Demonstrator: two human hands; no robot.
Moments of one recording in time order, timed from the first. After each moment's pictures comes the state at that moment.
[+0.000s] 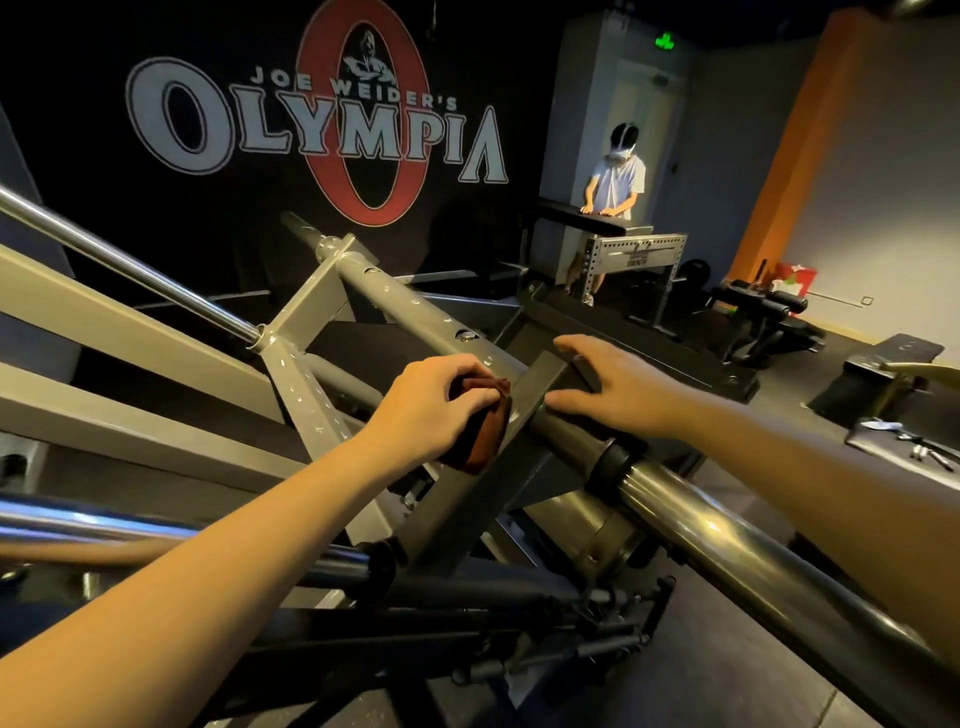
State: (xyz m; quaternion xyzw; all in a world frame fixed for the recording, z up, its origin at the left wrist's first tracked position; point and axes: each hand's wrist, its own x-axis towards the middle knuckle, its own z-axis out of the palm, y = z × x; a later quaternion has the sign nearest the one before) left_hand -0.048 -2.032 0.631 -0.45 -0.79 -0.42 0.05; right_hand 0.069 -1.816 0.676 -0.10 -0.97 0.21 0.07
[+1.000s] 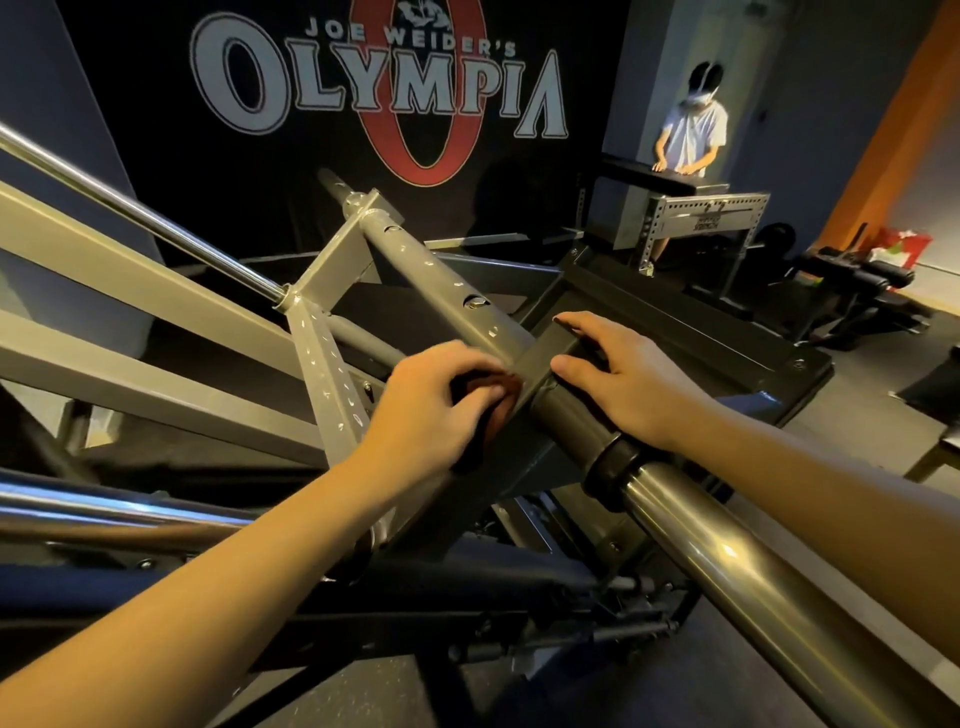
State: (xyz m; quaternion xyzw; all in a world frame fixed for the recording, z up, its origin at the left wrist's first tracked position) left_hand -0.026 -2.014 0.605 -0.42 -0.77 -0.45 0.15; right_hand 0.057 -1.800 0.648 -0.04 -0.95 0.29 0.12
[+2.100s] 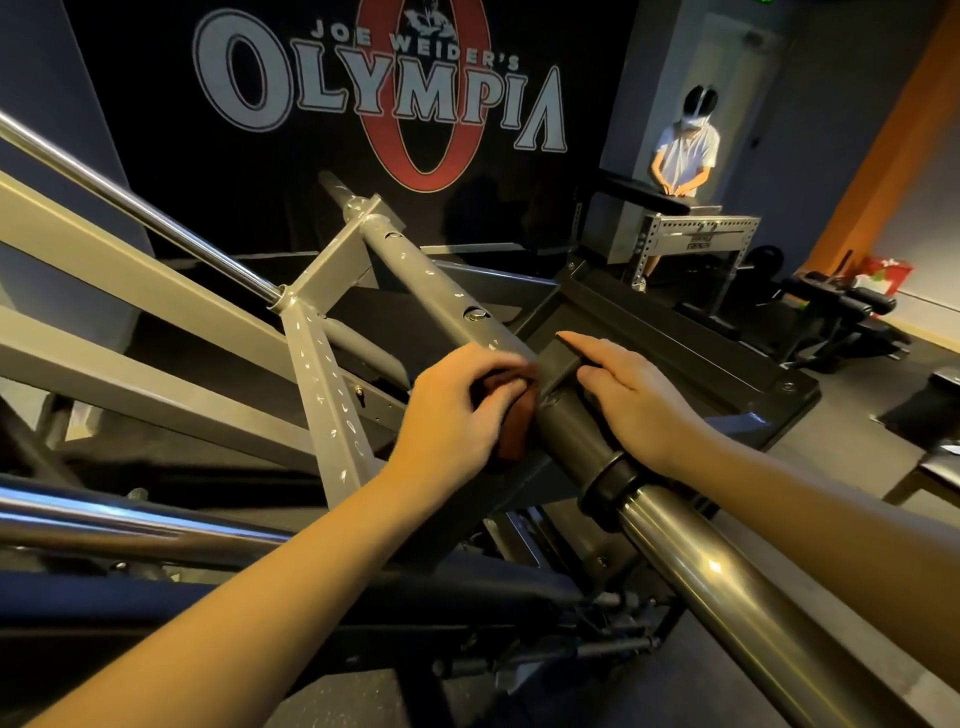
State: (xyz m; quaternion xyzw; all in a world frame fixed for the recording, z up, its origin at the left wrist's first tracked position) left_hand -0.016 -1.989 0.603 -0.38 -0.75 -0.53 0.16; right_hand 0.059 -1.798 0.648 -0.04 -0.93 0.35 0.11
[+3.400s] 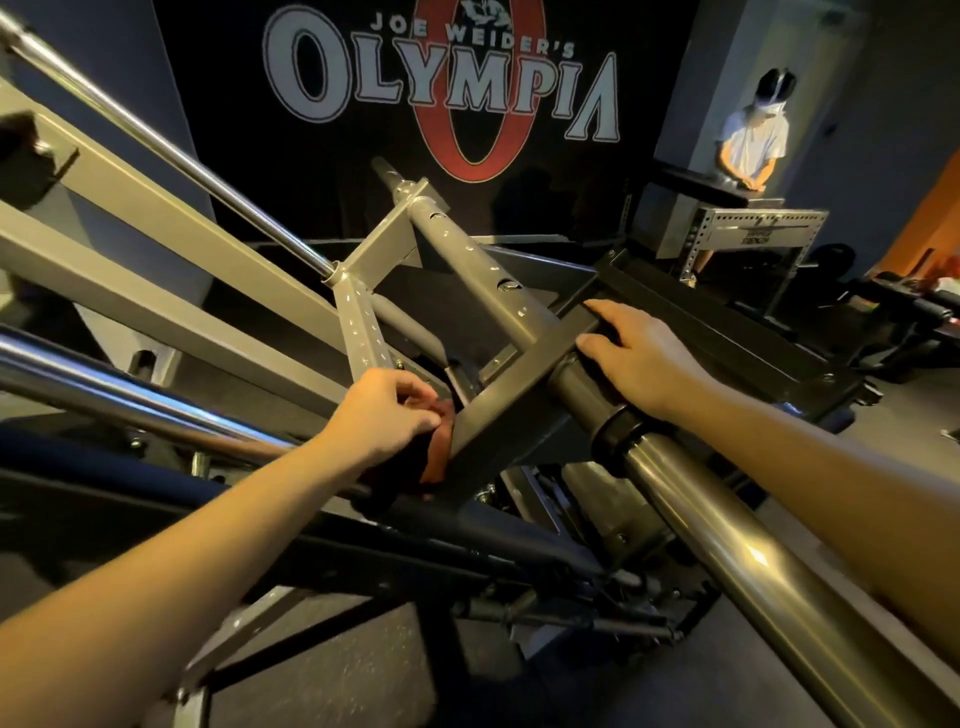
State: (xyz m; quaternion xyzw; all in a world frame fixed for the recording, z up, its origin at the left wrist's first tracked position) left_hand -0.013 -2.072 0.584 -0.18 -0.89 -0.42 -0.03; right_hand 0.055 -1.807 0.651 -0.05 -0.95 0.28 0.14
